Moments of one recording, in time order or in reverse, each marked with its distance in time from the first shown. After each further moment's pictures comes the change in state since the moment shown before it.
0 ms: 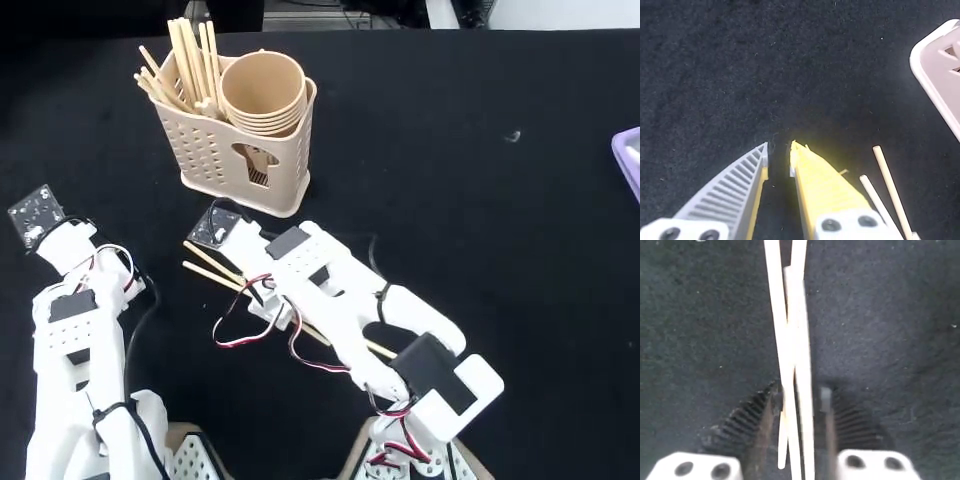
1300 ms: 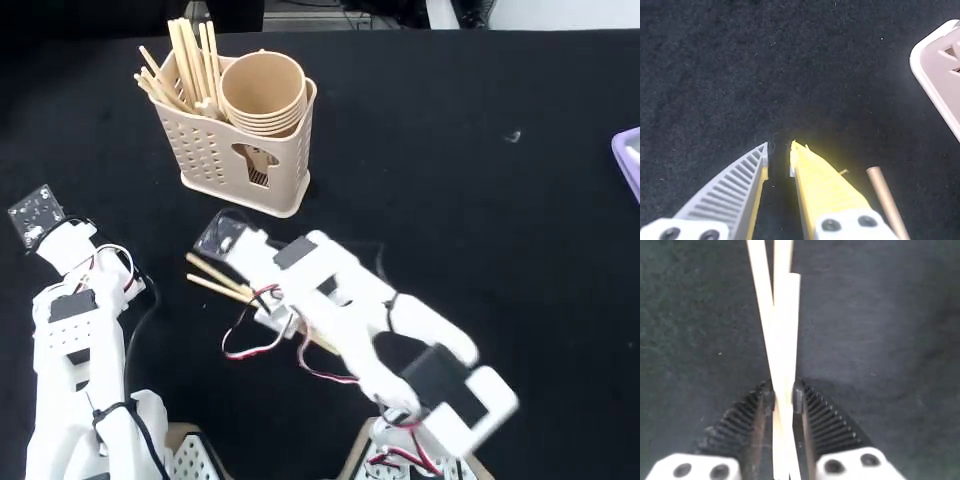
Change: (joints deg) left arm 0.0 0.0 0.0 0.0 0.0; right arm 0.9 -7.1 5.6 0.4 -0.1
